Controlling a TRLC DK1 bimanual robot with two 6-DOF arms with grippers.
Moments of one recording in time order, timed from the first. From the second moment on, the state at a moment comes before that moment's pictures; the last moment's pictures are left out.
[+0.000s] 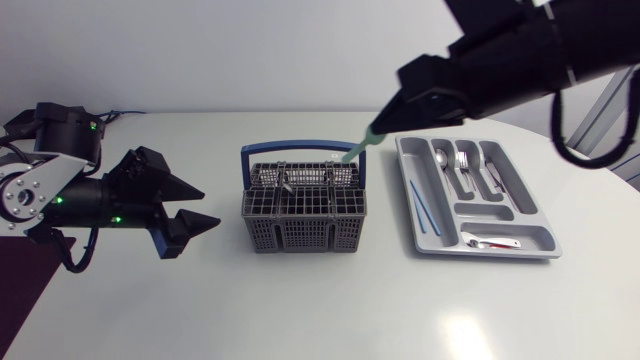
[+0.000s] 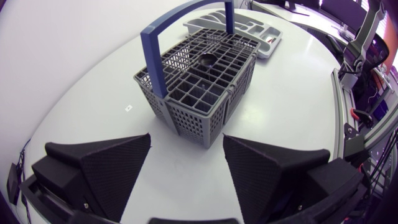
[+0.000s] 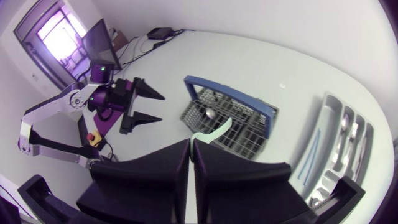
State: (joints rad) left arm -0.08 1.28 0.74 -0.36 0.56 0.70; right arm 0.53 1.32 1.42 -0.88 -0.36 0.14
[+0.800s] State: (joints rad) left arm -0.13 1.26 0.75 -0.37 0.53 0.70; right arm -0.14 1.33 1.10 -0.90 -0.07 -0.17
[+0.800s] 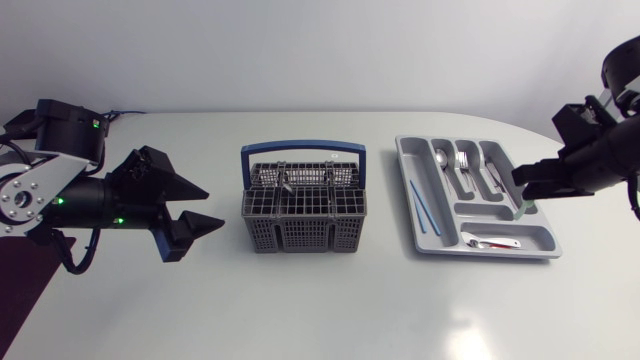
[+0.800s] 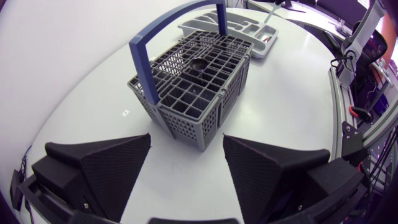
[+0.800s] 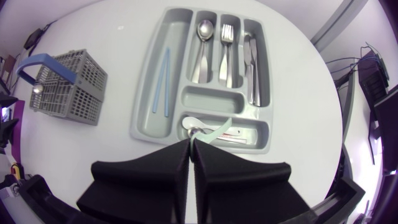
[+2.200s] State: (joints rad) left arm -0.14 1.15 0.75 -0.42 0.54 0.71; right arm -0.12 1.68 1.00 -0.55 0.00 -0.08
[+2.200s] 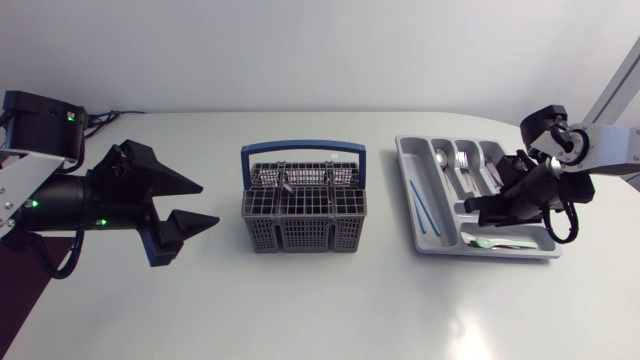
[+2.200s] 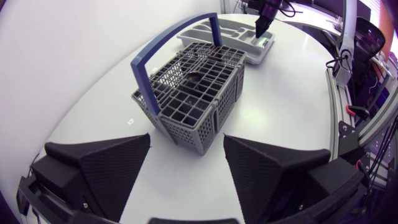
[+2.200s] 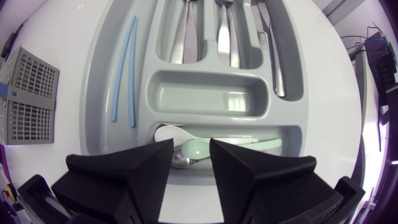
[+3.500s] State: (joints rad) left arm -0.47 1.54 1.14 -0.52 0.29 1.63; right arm 0.23 1.20 0.81 -0.43 -0.02 -0.23
